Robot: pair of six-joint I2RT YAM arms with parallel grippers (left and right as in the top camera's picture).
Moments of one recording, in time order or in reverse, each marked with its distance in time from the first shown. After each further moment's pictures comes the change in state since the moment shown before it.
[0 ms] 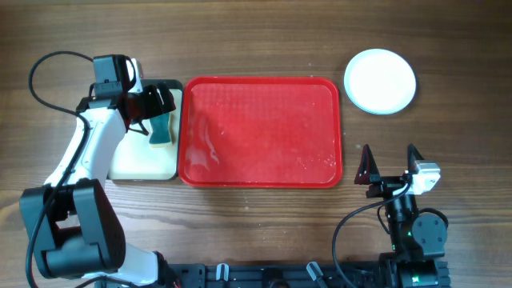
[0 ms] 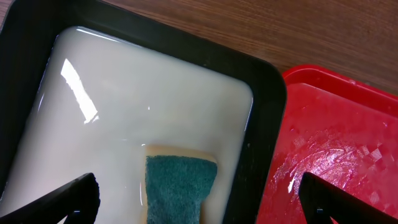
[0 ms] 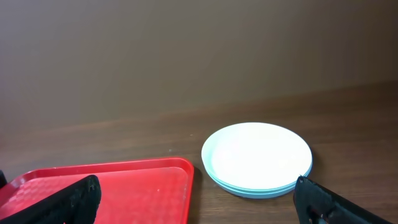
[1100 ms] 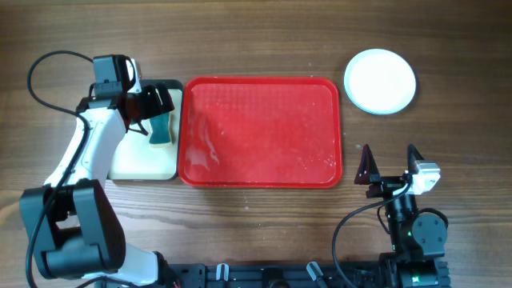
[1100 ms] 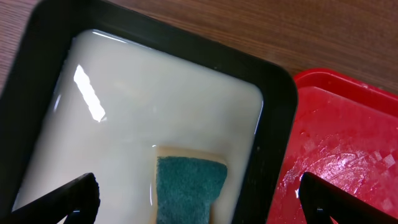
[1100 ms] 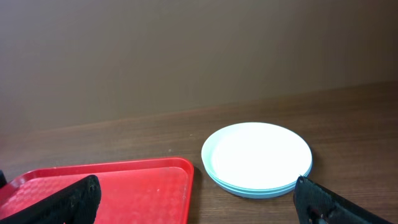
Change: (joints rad) left arm 0.000 -0.005 0.000 0.000 -0.037 0.000; right arm 0.000 0.000 0.000 0.000 0.000 0.000
